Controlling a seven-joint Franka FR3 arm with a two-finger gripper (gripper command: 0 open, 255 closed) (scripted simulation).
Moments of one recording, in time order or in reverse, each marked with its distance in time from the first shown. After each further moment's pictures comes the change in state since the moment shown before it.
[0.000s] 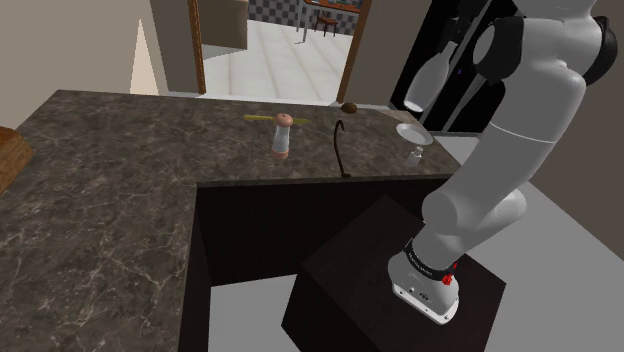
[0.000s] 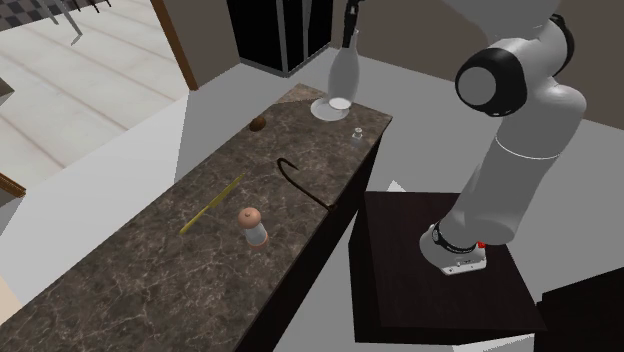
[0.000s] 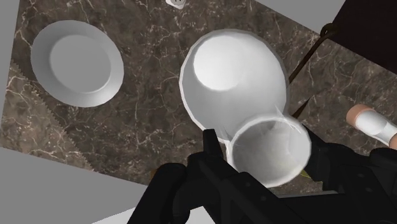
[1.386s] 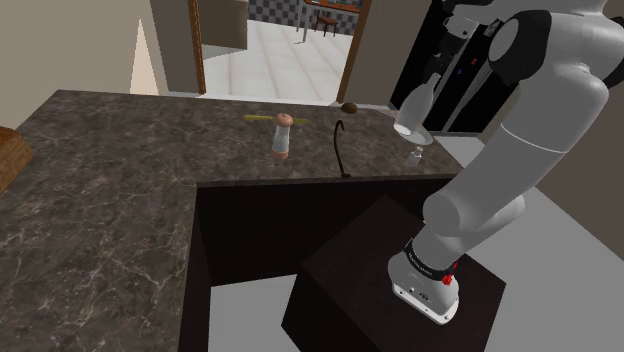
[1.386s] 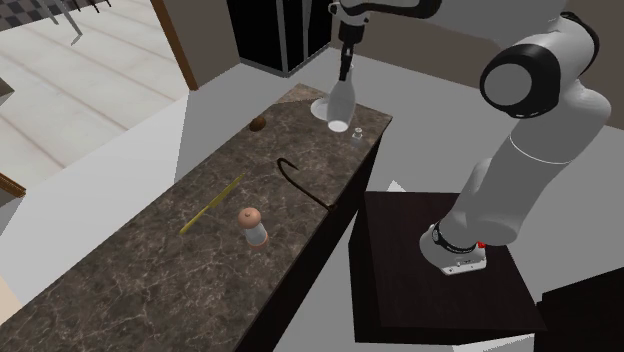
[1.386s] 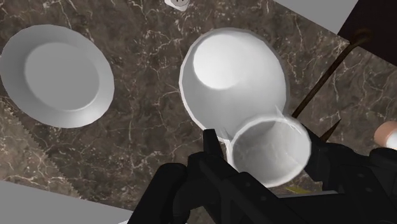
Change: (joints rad) arm 0.049 -0.117 0.018 -0.430 -0.064 0.330 0.007
